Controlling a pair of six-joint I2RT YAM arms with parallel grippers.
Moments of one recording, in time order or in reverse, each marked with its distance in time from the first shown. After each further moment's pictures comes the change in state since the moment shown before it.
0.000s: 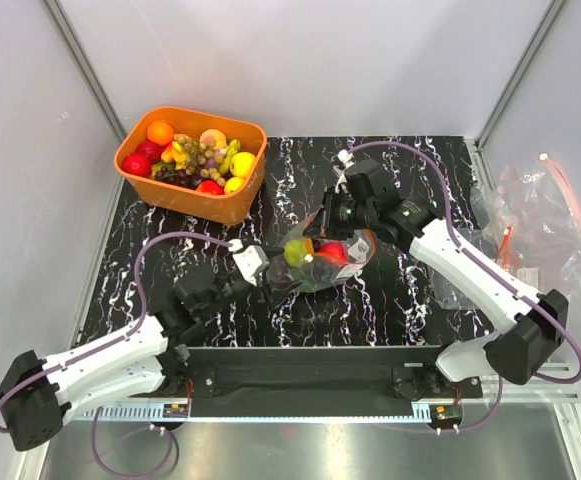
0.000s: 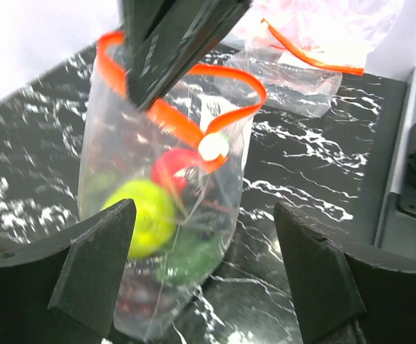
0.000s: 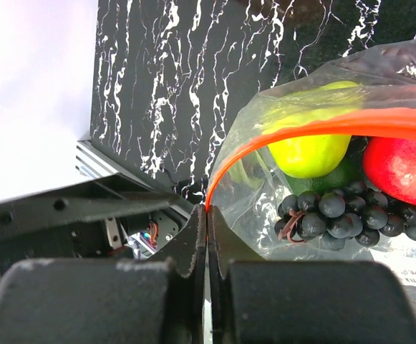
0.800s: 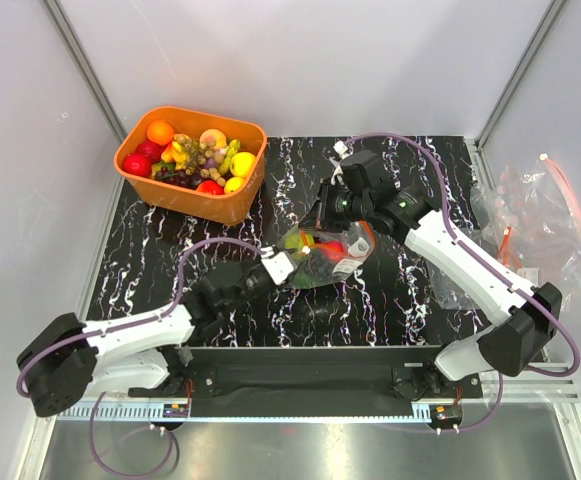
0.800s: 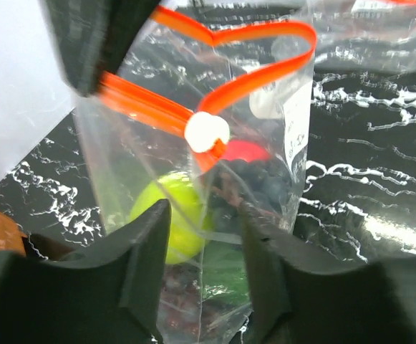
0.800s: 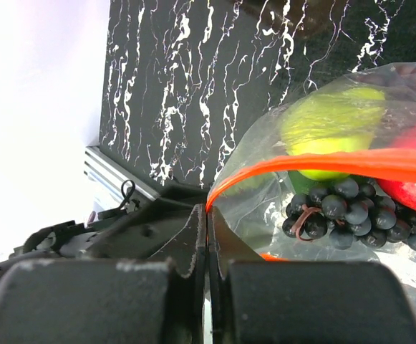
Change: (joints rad) left arm -0.063 0.271 0.004 0.232 -0.164 0.283; right arm 0.000 0.056 0.096 -0.027 -0.002 0.006
